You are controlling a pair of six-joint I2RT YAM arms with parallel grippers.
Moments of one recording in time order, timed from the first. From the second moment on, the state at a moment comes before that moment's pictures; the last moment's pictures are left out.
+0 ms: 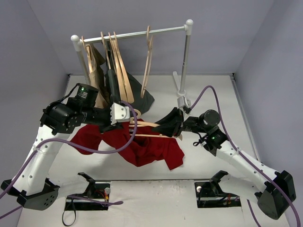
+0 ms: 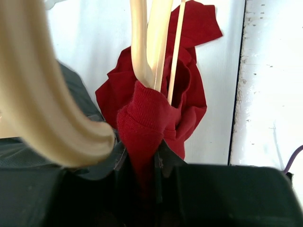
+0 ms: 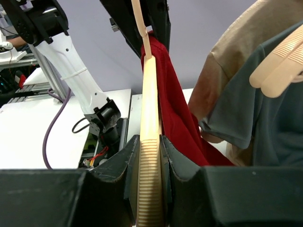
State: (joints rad) left arm -0.53 1.17 1.67 -1.33 0.58 0.80; right arm 0.63 1.01 0.68 0.60 -0.90 0.33
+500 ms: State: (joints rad) left arm -0.52 1.13 1.58 -1.25 0.54 0.76; right arm 0.61 1.00 0.72 0.39 -0.65 0.26
